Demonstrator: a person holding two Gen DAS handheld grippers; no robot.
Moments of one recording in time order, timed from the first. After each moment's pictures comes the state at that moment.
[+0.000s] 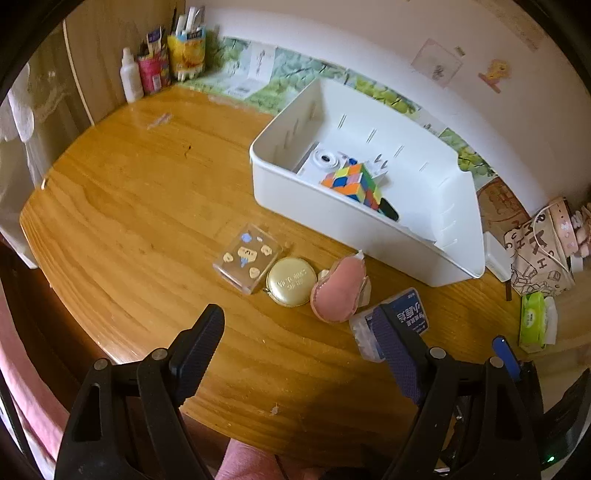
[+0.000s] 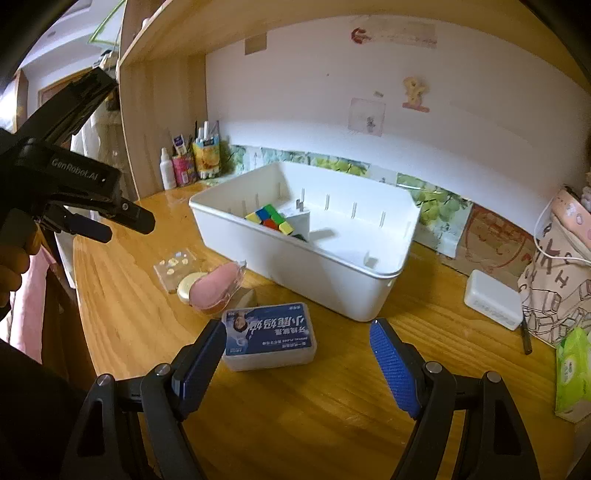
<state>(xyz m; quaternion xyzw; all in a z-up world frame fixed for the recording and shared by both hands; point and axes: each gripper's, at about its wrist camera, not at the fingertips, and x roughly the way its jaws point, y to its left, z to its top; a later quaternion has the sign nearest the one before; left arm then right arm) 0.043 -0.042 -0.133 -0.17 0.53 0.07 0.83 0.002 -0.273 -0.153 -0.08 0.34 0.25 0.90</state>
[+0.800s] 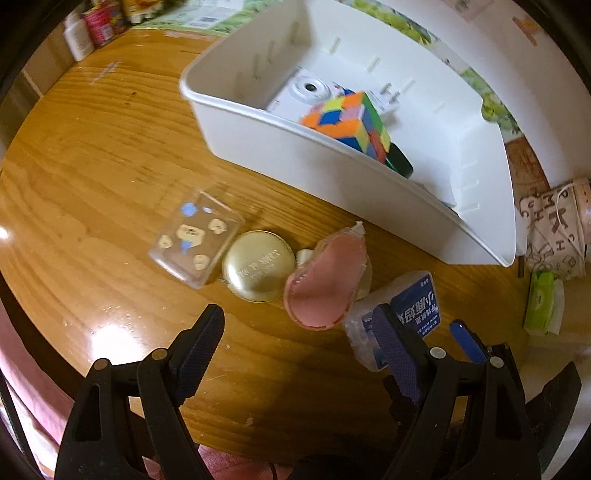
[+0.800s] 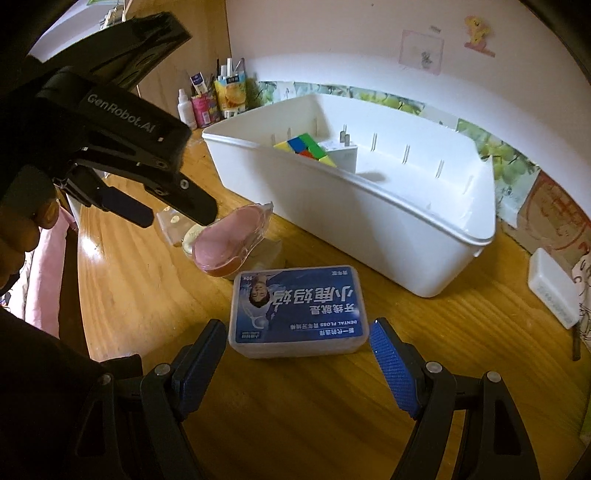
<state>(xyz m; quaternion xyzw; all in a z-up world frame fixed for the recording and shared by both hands) 0.105 -0.064 -0.191 -0.17 0.64 0.03 0.75 0.039 -0.235 -0.205 -0.10 0.44 0.30 0.84</state>
